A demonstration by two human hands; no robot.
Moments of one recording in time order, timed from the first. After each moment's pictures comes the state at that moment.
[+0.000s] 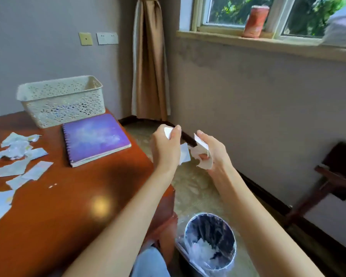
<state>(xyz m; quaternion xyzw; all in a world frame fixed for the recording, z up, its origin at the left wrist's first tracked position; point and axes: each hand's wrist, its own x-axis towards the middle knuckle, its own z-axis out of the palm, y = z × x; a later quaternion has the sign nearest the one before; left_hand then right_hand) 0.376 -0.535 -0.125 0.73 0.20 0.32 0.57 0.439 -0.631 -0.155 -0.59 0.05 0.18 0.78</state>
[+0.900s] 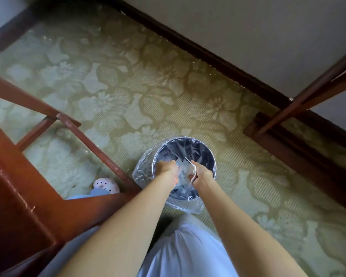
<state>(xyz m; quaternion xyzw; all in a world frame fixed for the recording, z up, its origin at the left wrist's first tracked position) 0.475 -0.692 -0.479 0.60 0.54 -0.23 0.54 0.477 -0.775 -0.532 -0.43 0.59 0.25 0.63</state>
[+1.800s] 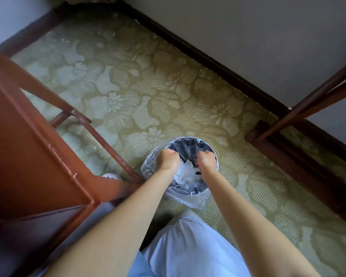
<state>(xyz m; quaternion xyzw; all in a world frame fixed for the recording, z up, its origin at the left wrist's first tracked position) 0.466 -0.669 -0.449 0.73 0.41 -0.24 0.49 0.482 -0.764 -0.506 -0.71 0.42 0.27 0.50</state>
